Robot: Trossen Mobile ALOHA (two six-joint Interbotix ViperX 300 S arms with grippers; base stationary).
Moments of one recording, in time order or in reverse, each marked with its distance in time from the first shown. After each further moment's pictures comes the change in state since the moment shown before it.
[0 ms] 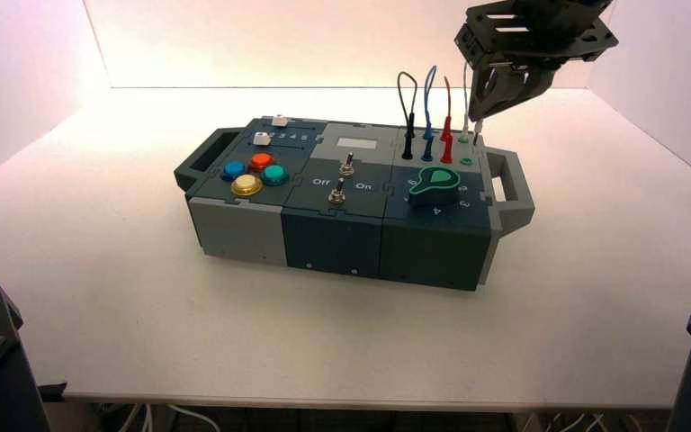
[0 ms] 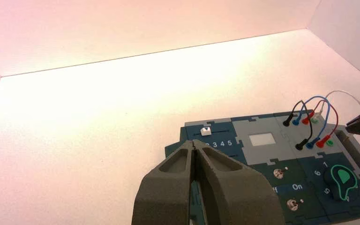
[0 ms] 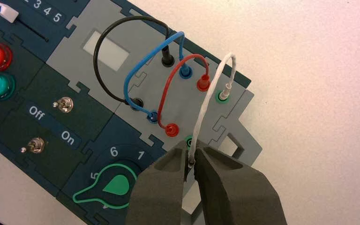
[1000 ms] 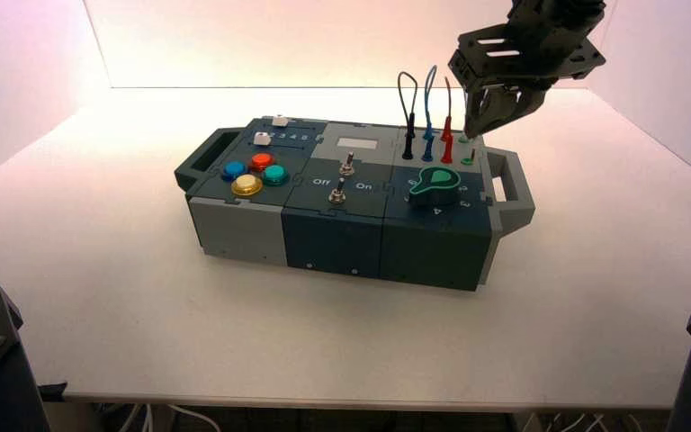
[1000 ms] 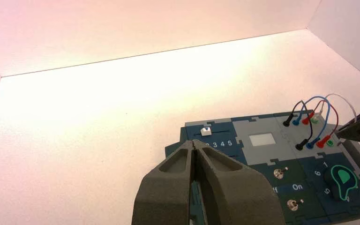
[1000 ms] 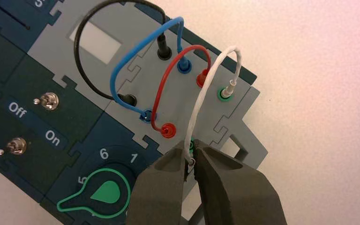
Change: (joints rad) left arm 0.000 0.002 0.000 0.002 0.002 0.000; right arm 0.000 0.080 0.000 -0.014 -0.041 -0.002
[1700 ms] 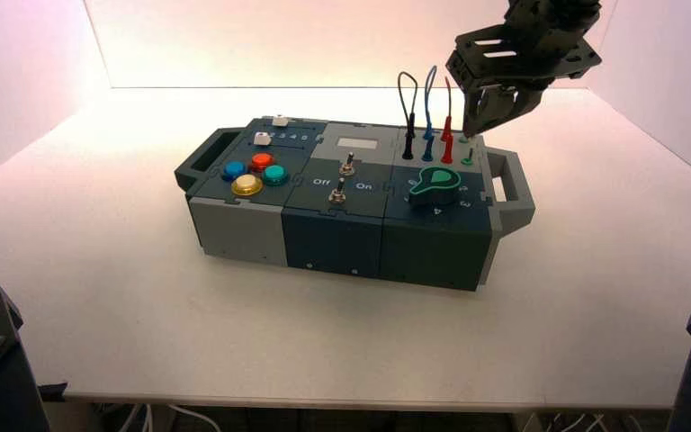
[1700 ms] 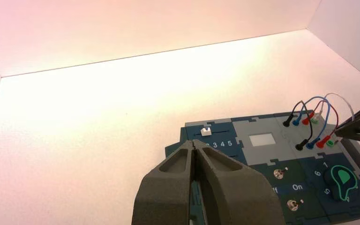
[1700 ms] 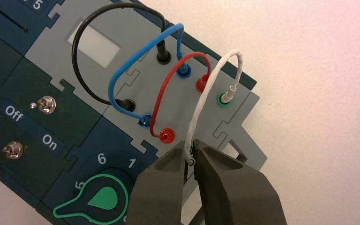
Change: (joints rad) left arm 0.000 -0.002 0.000 0.000 0.000 0.000; right arm -0.005 0.009 -0.011 -0.008 -0.011 -0.002
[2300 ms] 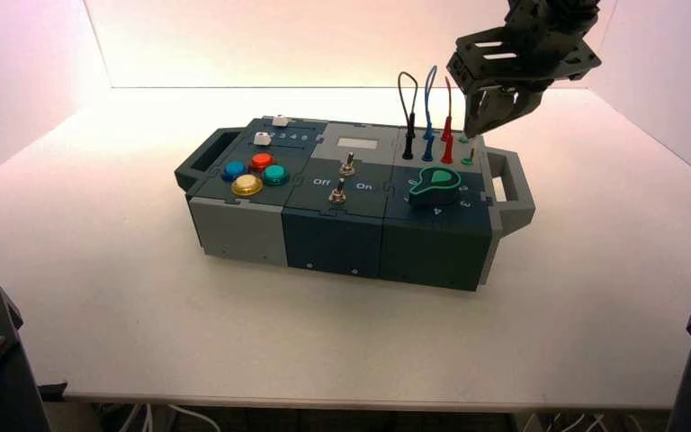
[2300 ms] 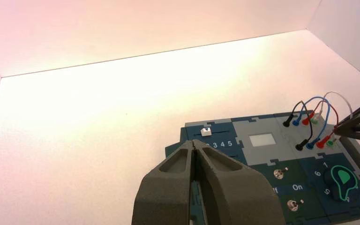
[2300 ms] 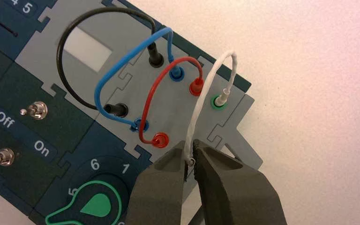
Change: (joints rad) left arm 0.000 0.000 0.000 0.000 0.002 0.002; right arm -0.014 0.018 -0.008 -0.002 -0.008 0.002
